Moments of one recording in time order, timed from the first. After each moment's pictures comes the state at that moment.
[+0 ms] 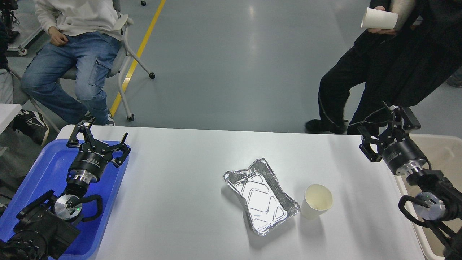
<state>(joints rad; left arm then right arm) -0.57 0.27 -0.94 -0.28 -0.14 -0.79 -0.32 0.39 -0.54 0.95 1.03 -0.43 0.12 0.42</state>
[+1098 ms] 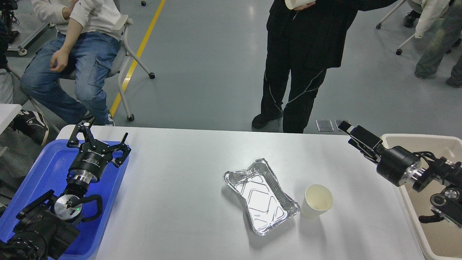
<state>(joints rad) -0.57 0.27 -0.94 -0.28 -0.14 -0.79 -0.32 0.44 -0.81 0.67 1.31 -1.17 -0.05 0.37</state>
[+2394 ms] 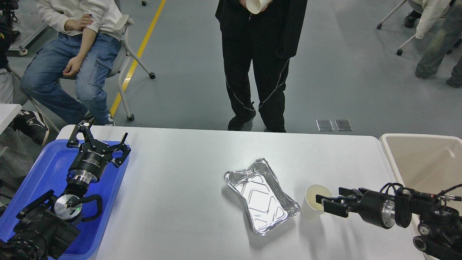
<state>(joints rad) -0.57 0.27 -0.94 -0.28 -0.14 -0.79 -0.32 0.65 -0.77 0.12 1.25 -1.59 -0.14 0.25</state>
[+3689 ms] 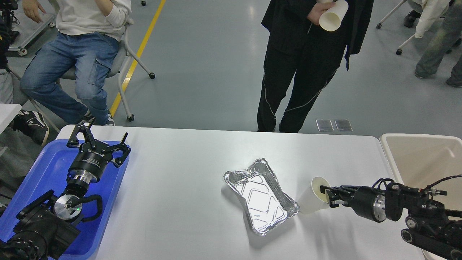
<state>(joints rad) -0.57 0.27 -0.94 -0.28 -0.14 -0.79 -0.32 0.73 -0.70 0.01 1.16 -1.53 -0.18 0.23</state>
